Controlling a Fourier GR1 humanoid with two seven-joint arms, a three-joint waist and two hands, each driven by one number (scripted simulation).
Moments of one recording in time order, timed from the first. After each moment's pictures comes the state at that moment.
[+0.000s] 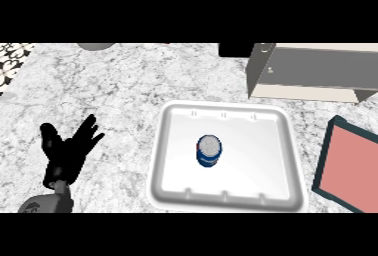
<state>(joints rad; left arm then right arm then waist) -0.07 0.16 0.10 -1.37 0.09 -0.02 0.30 -1.35 -0.67 -0.42 -0.48 0.56 0.11 0.09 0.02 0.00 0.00</state>
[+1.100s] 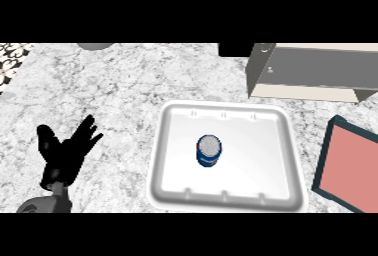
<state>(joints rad) -0.06 0.16 0.11 -1.39 0.10 -0.03 0.30 -1.36 -0.94 -0.69 -0.40 0.36 -0.10 0.18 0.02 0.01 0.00</state>
